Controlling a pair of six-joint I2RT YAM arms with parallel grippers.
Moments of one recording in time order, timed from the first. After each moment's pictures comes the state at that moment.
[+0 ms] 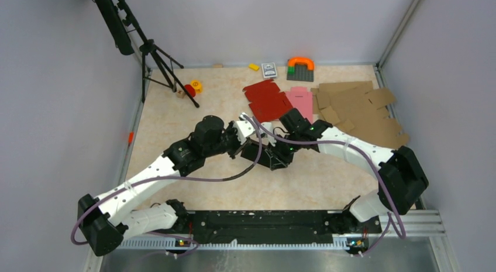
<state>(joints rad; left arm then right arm) -0.79 1.04 0.89 -0.32 0.19 0.29 0.74 1.47 1.03 -0.63 -0.55 -0.33</state>
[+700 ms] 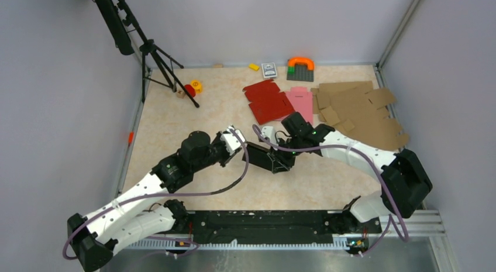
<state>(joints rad) -0.80 0.82 0.70 -0.25 0.09 0.30 0.74 1.44 0.97 -0.57 -0.55 -0.35</state>
